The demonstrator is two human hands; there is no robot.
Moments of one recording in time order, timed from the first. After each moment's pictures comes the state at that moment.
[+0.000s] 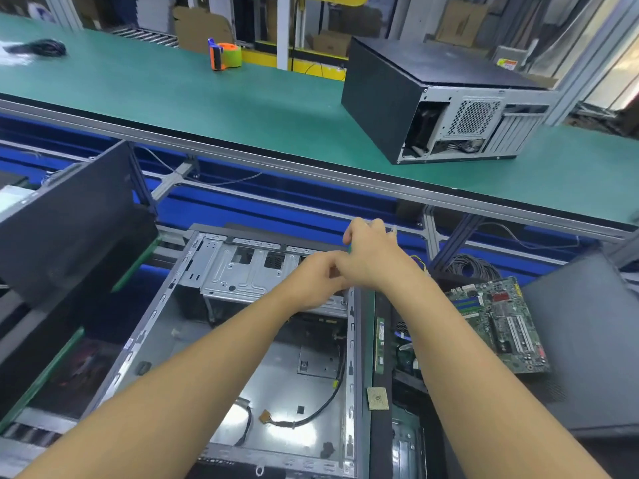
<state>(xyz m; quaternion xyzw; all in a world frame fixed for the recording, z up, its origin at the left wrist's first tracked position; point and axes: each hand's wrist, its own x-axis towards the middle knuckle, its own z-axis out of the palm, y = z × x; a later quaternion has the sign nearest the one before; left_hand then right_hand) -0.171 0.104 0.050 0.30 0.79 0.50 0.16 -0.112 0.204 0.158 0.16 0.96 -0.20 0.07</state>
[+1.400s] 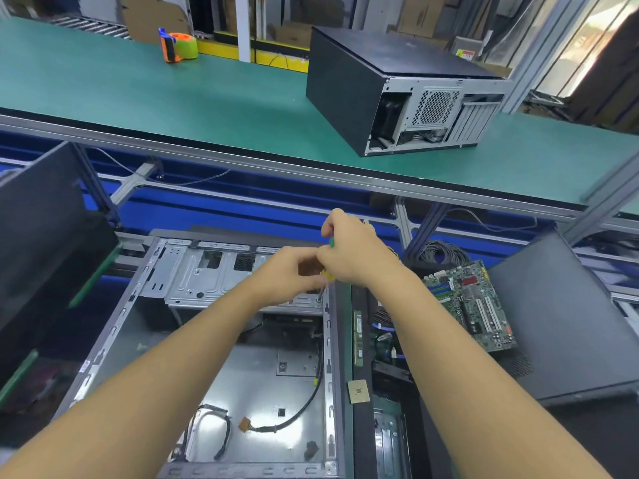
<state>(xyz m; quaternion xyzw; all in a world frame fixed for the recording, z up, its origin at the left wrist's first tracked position) -0.179 0.100 0.055 0.36 0.73 0.54 0.22 -0.112 0.224 0.155 0.13 0.96 -0.24 0.04</state>
